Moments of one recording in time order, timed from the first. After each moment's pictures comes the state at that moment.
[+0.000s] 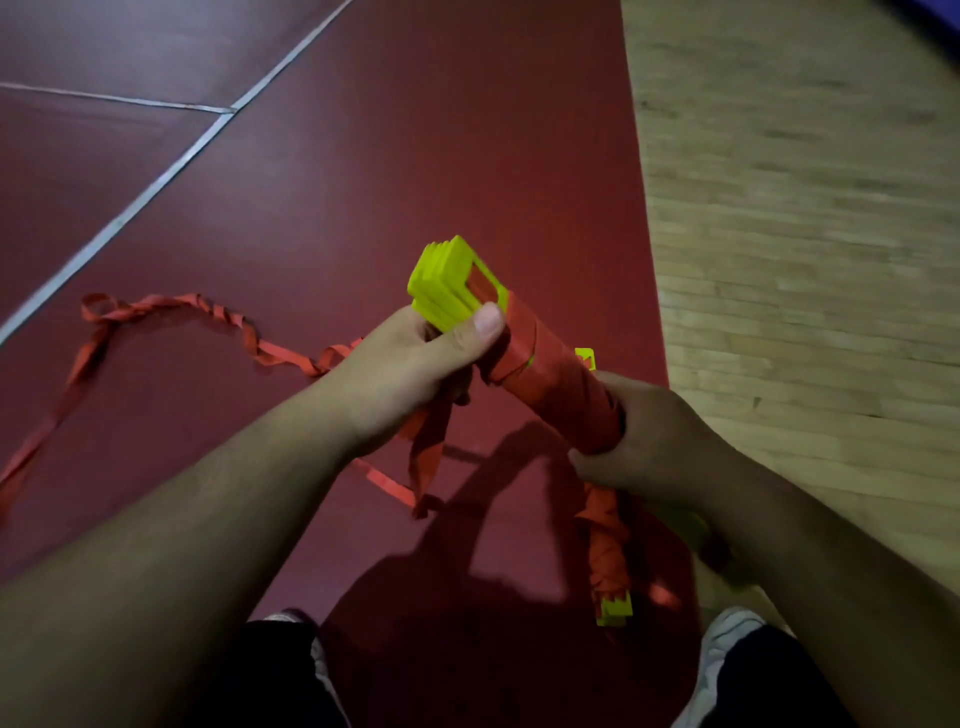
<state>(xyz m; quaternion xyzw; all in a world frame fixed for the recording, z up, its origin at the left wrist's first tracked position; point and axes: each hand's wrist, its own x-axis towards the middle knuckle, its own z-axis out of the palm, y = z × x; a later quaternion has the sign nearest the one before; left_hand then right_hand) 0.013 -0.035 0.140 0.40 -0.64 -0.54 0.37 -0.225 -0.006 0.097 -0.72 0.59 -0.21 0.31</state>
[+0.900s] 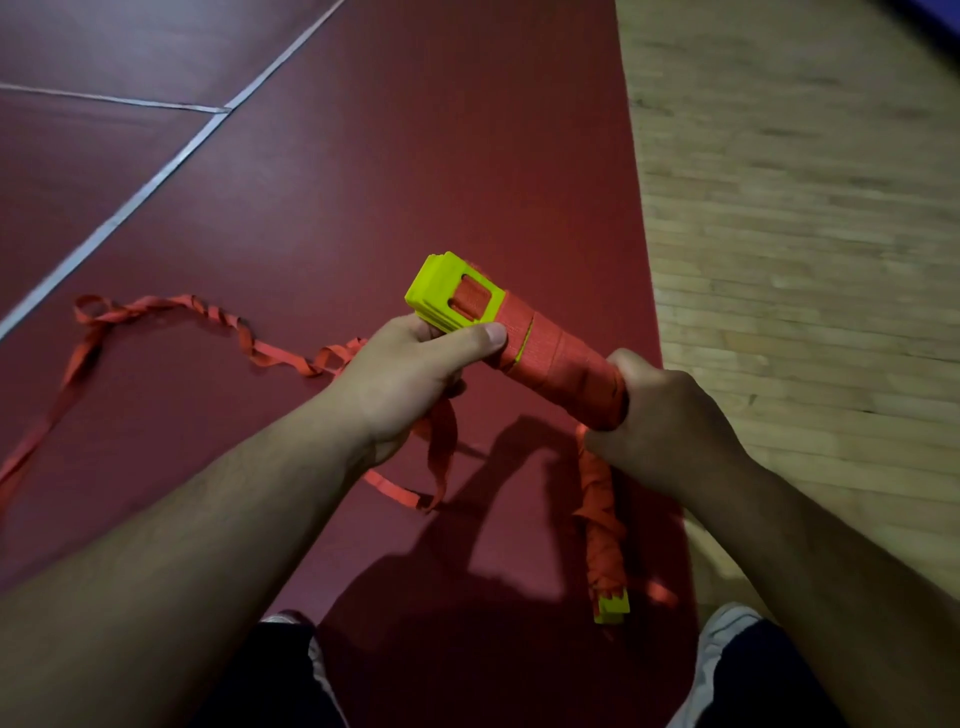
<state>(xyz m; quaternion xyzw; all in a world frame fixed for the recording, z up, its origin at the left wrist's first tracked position) -0.002 -0.033 0.133 0.49 -0.52 -0.59 0.38 -0.227 -0.007 0.099 -0.70 0.68 -0.17 0.15</state>
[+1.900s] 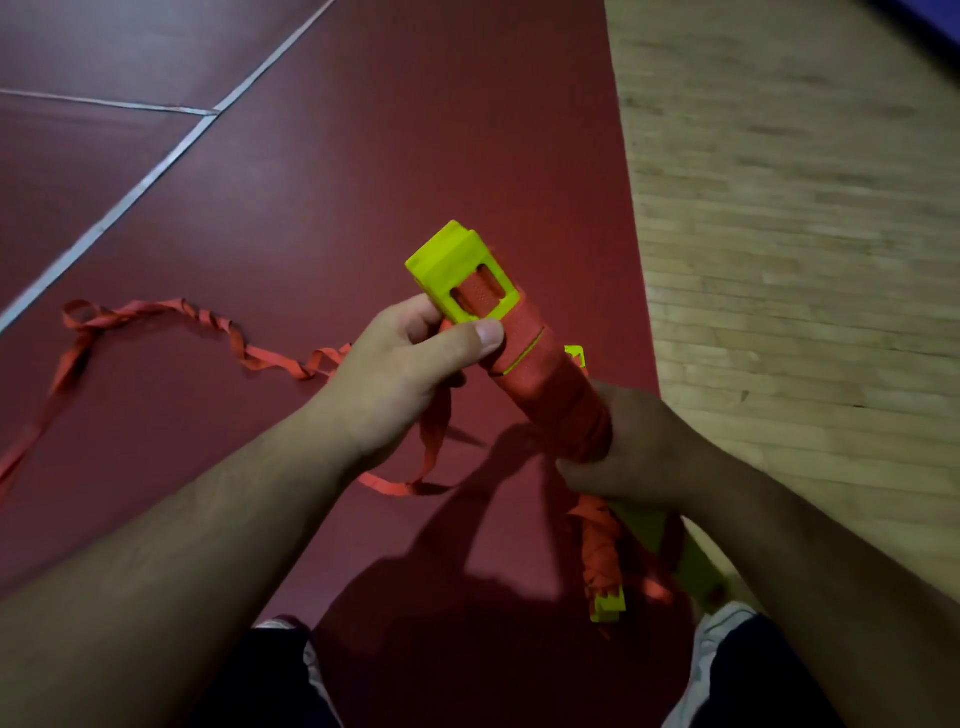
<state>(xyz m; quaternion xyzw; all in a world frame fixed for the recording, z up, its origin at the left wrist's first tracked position) 0.000 -0.030 0.137 0.40 -0.59 -0.56 0.43 -0.225 -0.003 0.098 -0.74 0.57 -0.18 0.31</state>
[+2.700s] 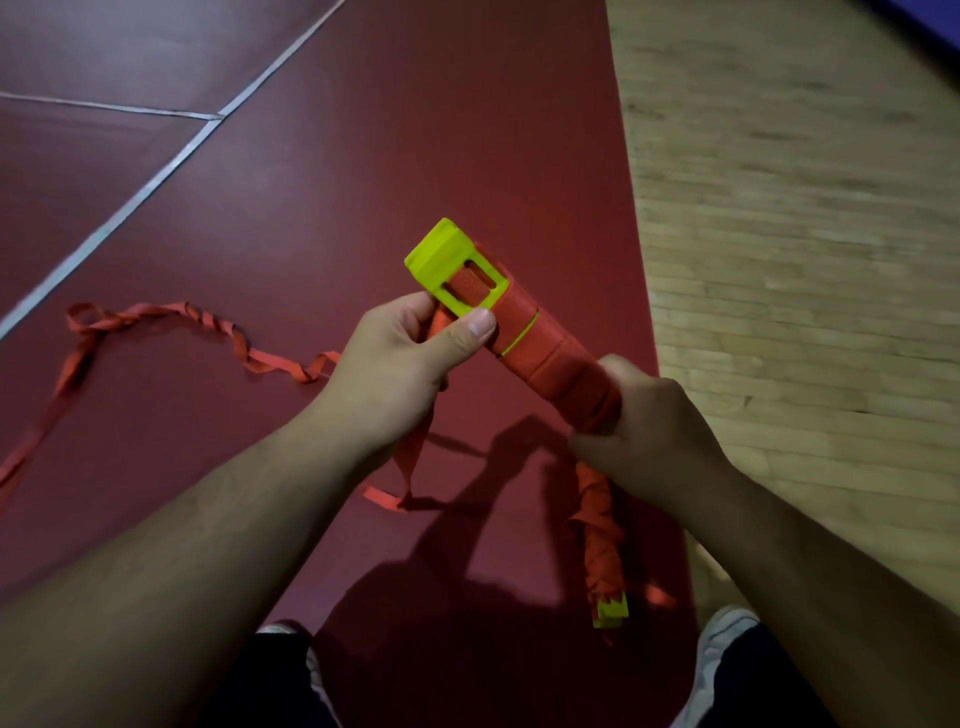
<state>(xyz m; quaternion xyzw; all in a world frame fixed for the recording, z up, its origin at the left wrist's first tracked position) 0.002 -0.034 0.133 0.46 -0.55 -0.53 0.46 -0.221 -0.004 0.099 -0.70 0.65 -0.22 0.19</state>
